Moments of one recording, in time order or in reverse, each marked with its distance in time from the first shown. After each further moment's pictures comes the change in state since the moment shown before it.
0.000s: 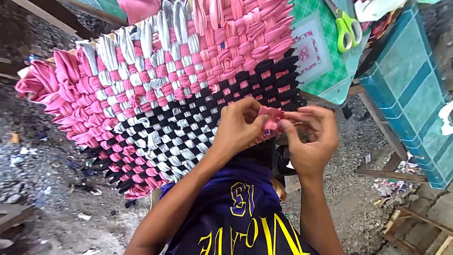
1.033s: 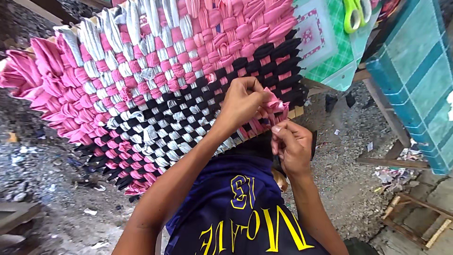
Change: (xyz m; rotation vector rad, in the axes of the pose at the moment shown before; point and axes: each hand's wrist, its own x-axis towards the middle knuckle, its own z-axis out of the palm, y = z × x) left_hand 0.038 -0.005 0.006 -0.307 -0.068 -0.288; right_hand -0.033 -0.003 0.019 0.637 -0.169 0.444
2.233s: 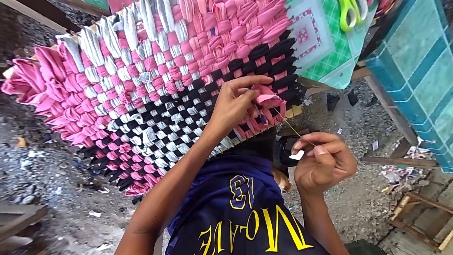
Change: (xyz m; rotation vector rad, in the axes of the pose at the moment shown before) left_hand -0.008 -0.002 -0.010 -0.056 -0.071 0.125; right_hand -0.028 -0.004 -0.025 0.035 0.252 -0.568
